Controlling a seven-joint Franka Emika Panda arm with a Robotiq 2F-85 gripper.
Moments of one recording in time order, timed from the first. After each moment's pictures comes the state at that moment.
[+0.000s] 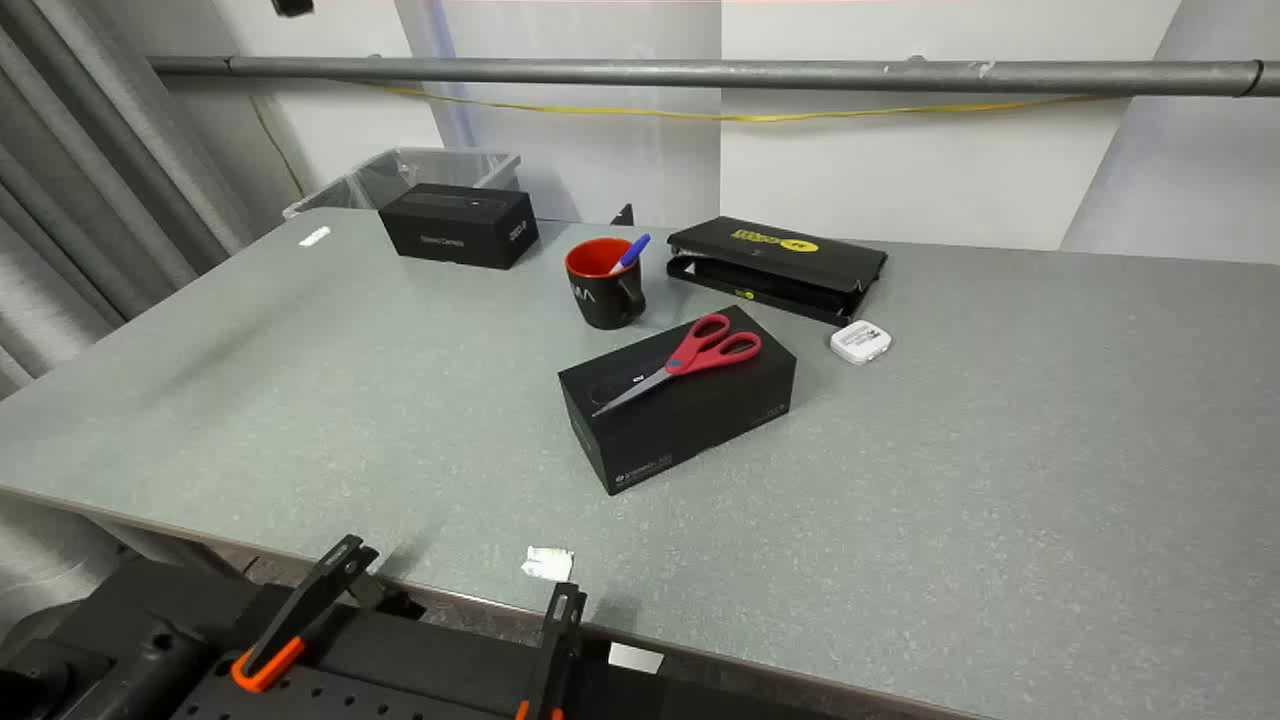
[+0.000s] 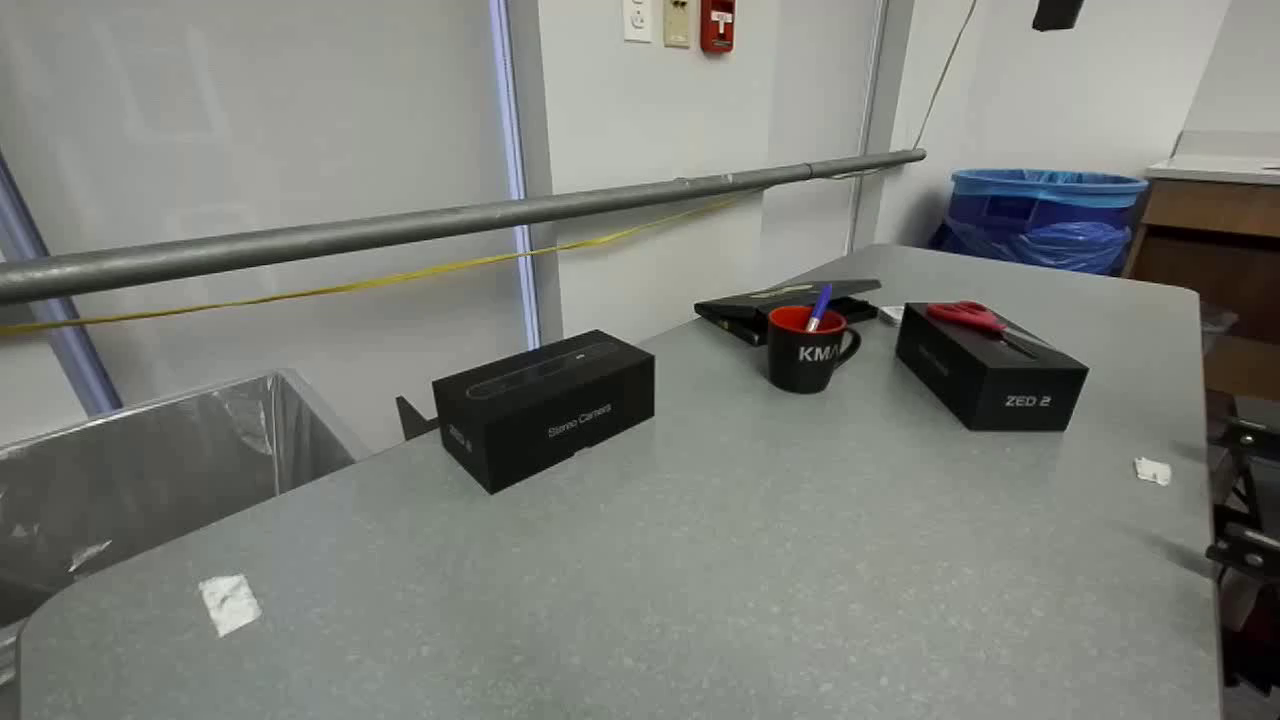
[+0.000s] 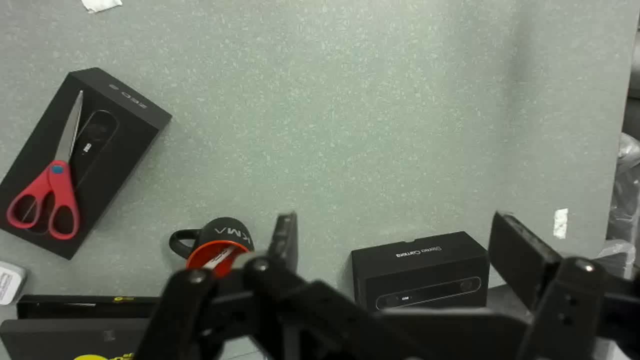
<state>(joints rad) 0.08 -0.44 0.12 -2.41 0.23 2.08 0.28</state>
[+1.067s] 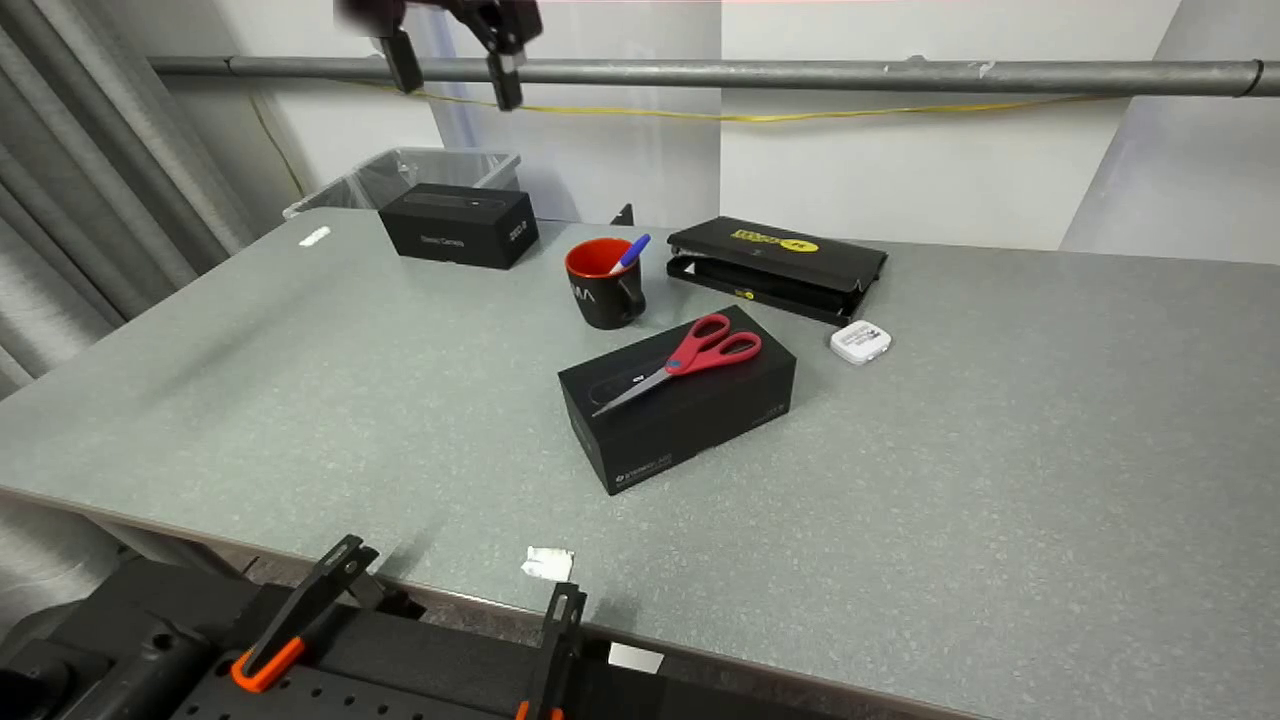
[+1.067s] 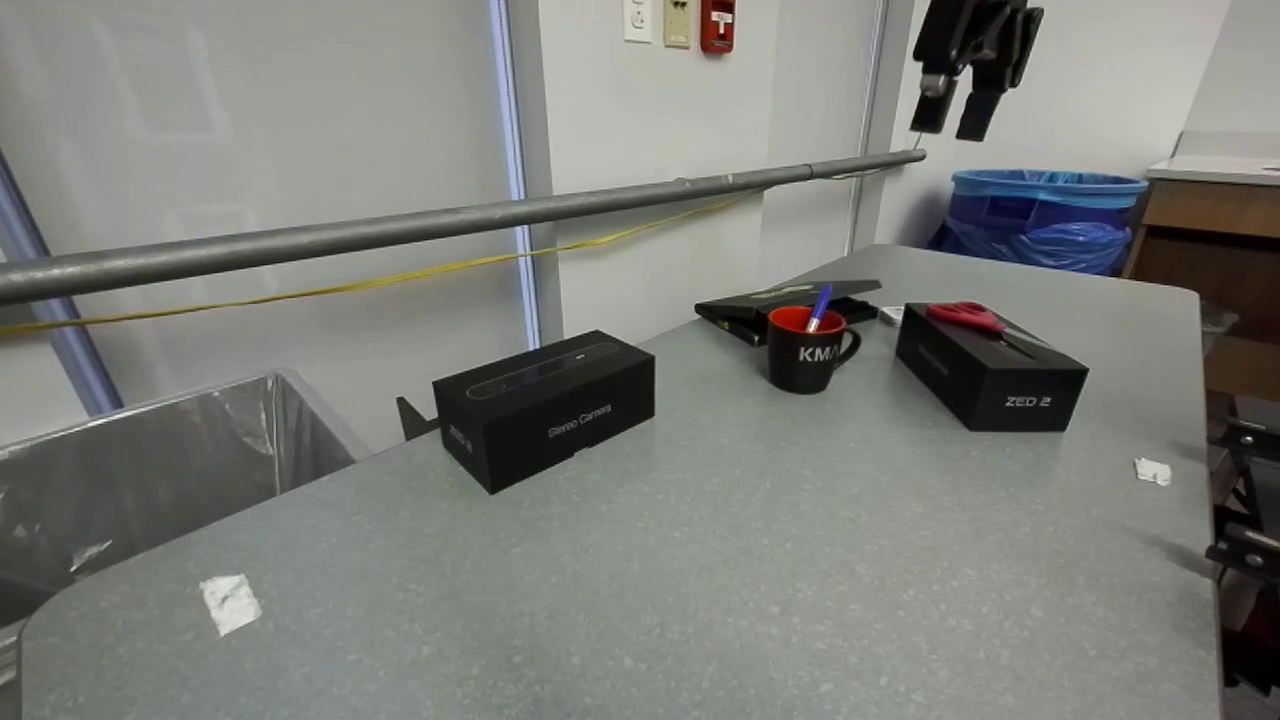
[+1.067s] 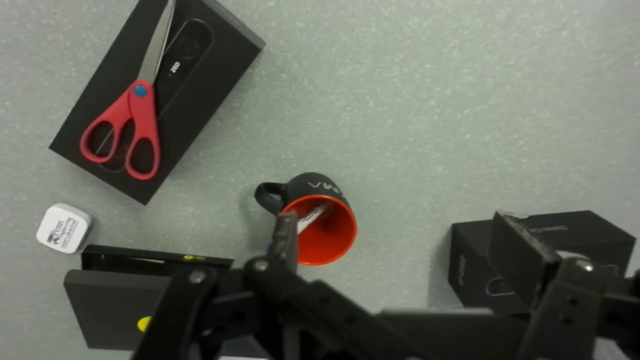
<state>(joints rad) 0.00 -0.24 0.02 -2.43 0.09 2.31 0.12</state>
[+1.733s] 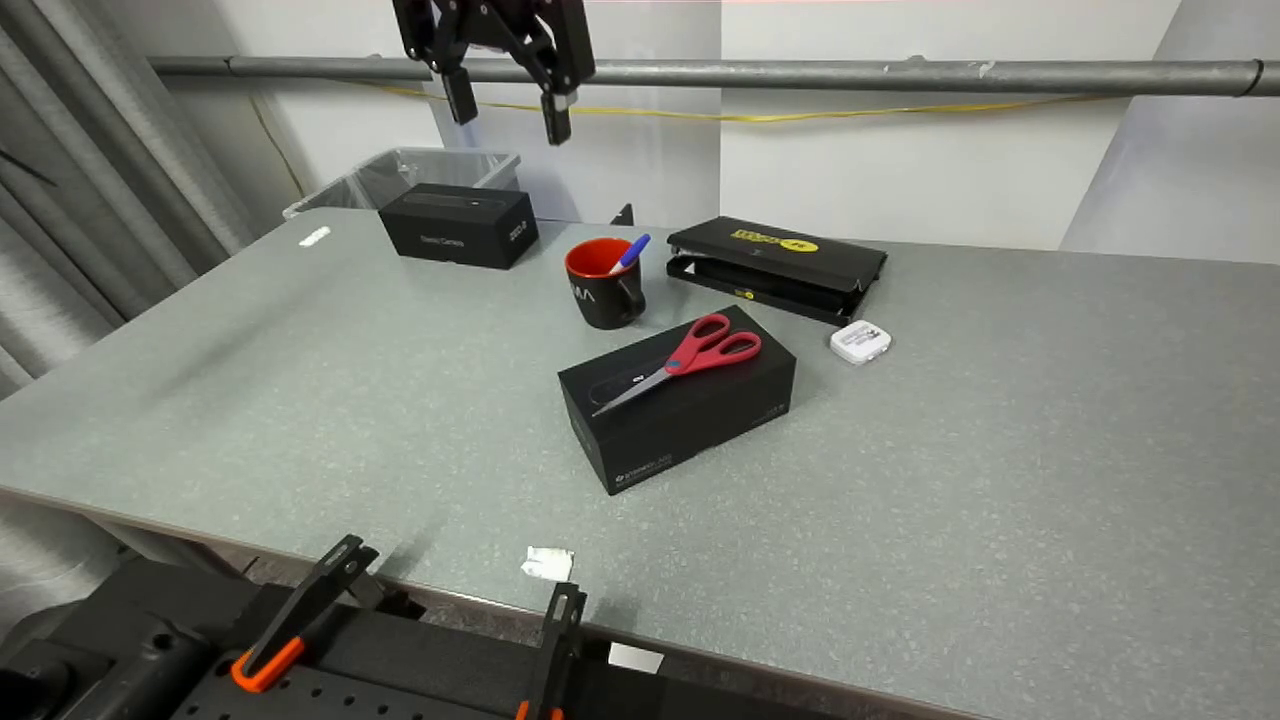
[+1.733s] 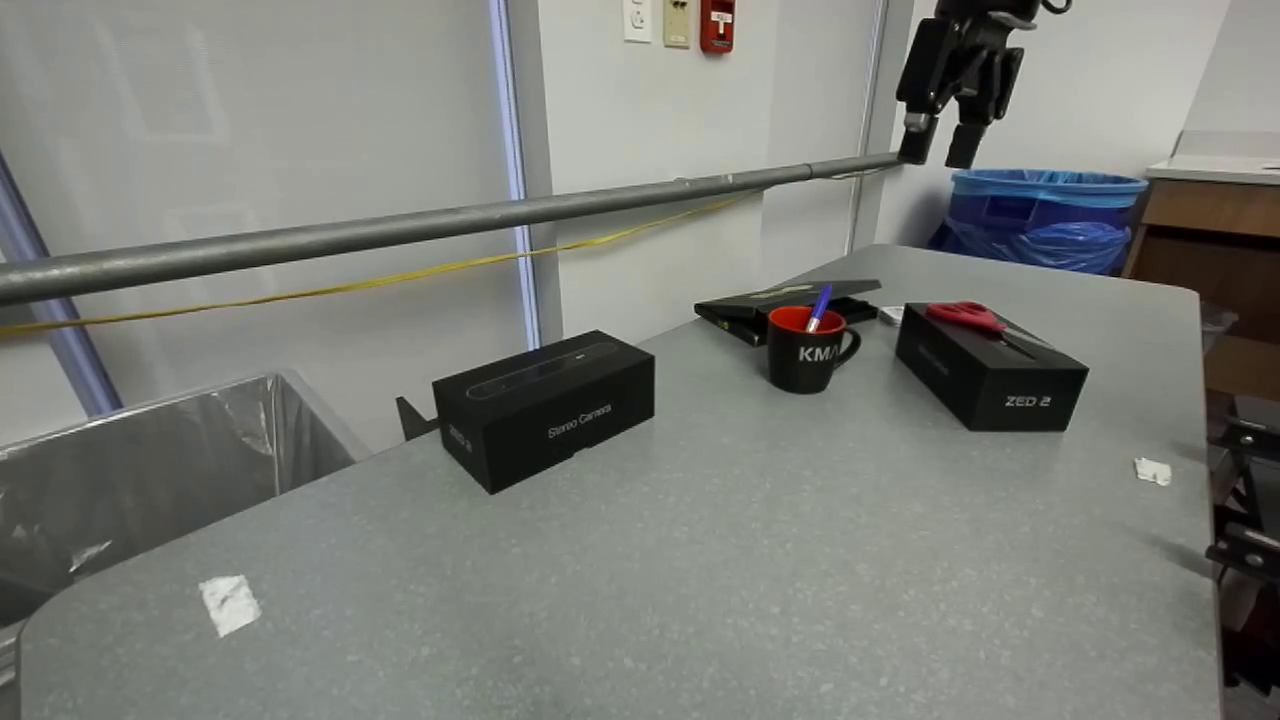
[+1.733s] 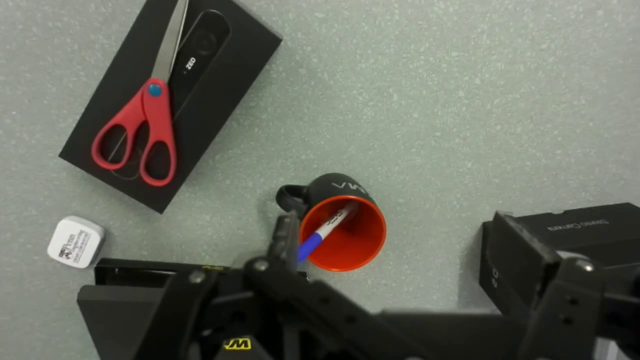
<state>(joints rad) -0.02 -0.16 -0.01 -2.41 0.10 2.34 0.11</state>
